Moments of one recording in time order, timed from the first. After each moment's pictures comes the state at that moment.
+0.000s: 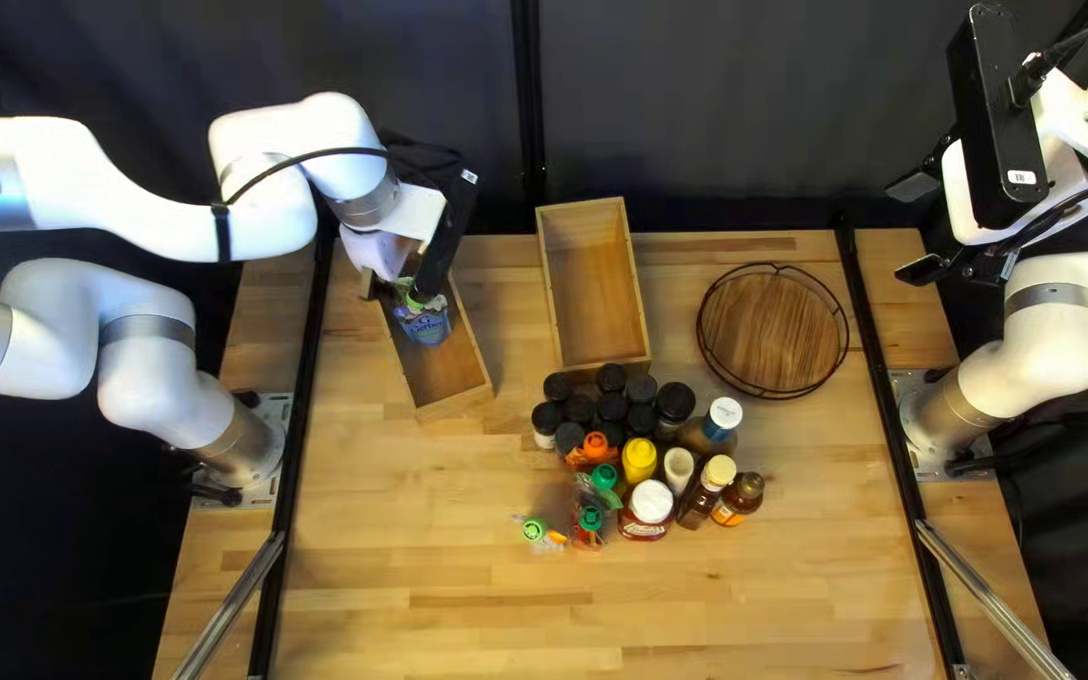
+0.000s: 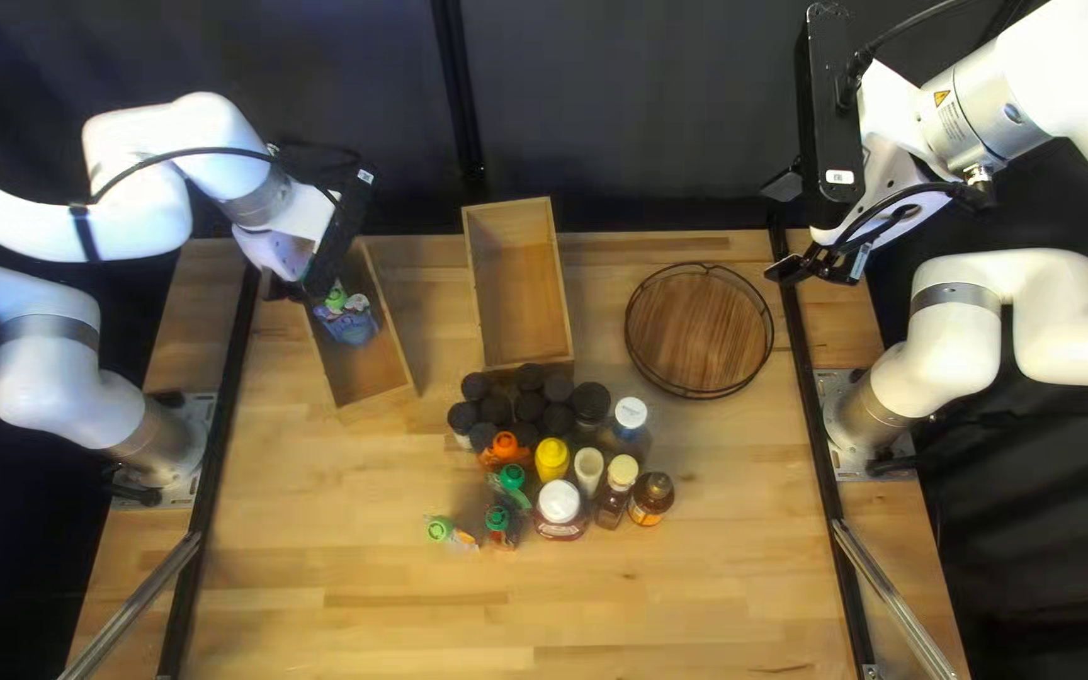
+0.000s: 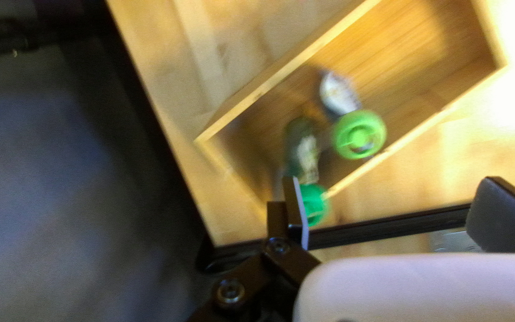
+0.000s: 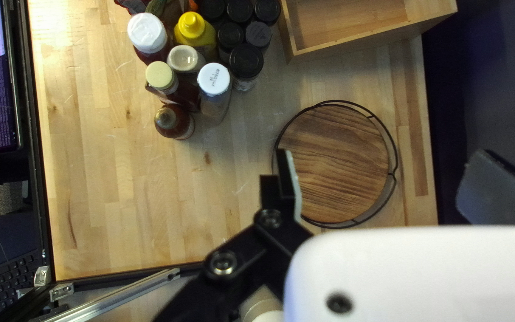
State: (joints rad) left arm 0.05 -0.55 0.06 0.74 0.00 1.17 0.47; right arm 2.83 1.01 -3.03 0.92 0.09 1.41 -0.15
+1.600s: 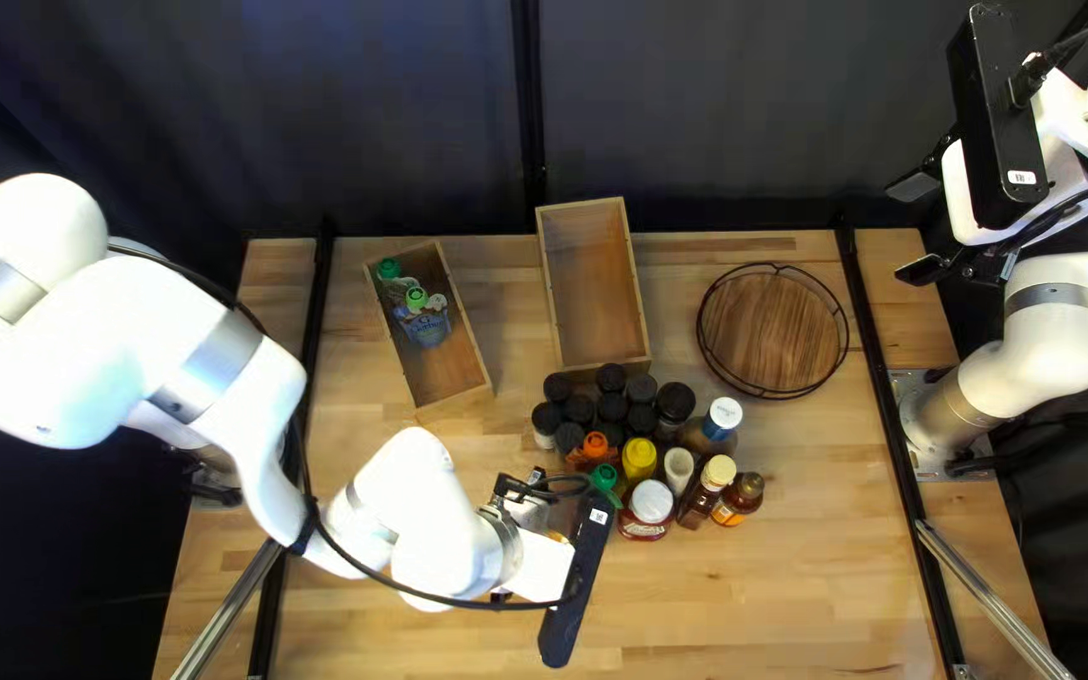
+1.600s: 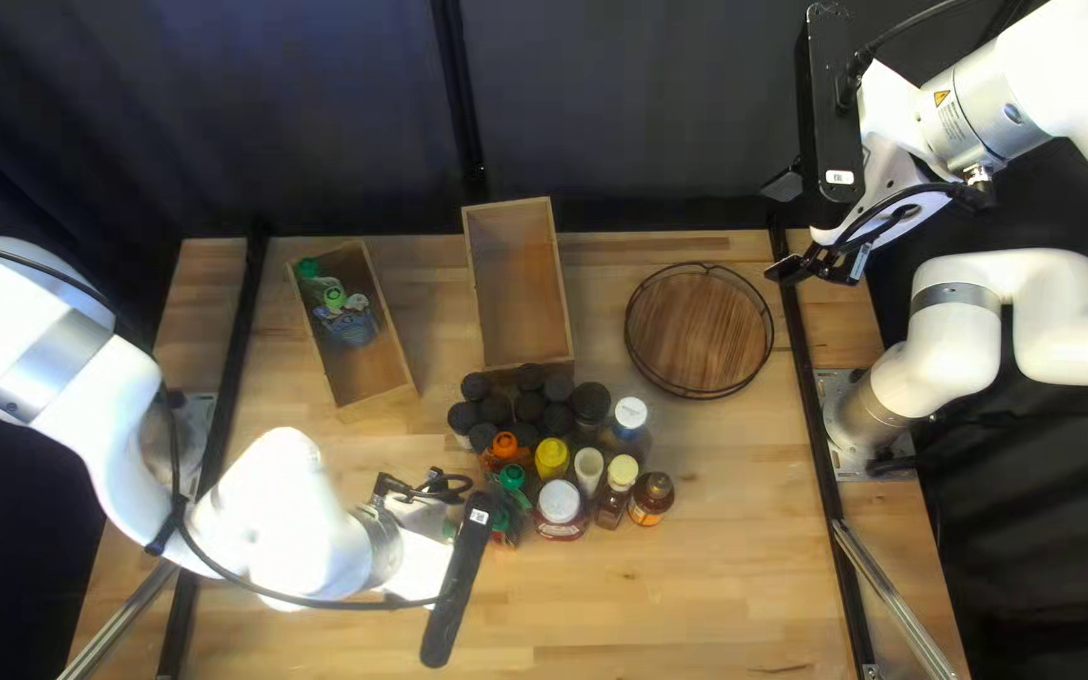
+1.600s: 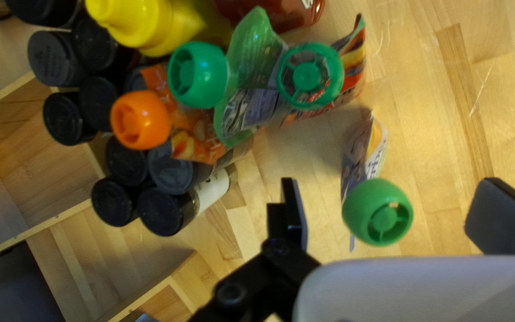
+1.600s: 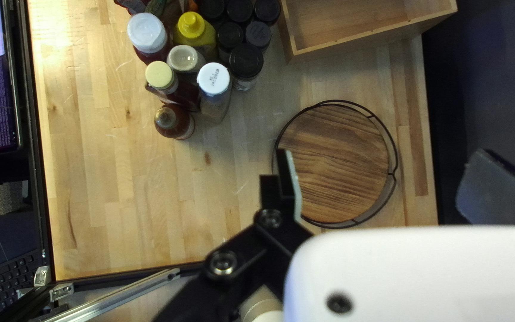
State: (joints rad) left arm -0.01 0.09 -0.50 0.91 0.59 0.80 -0.53; right arm 2.83 1.01 -3.03 0.92 0.09 1.41 -0.15
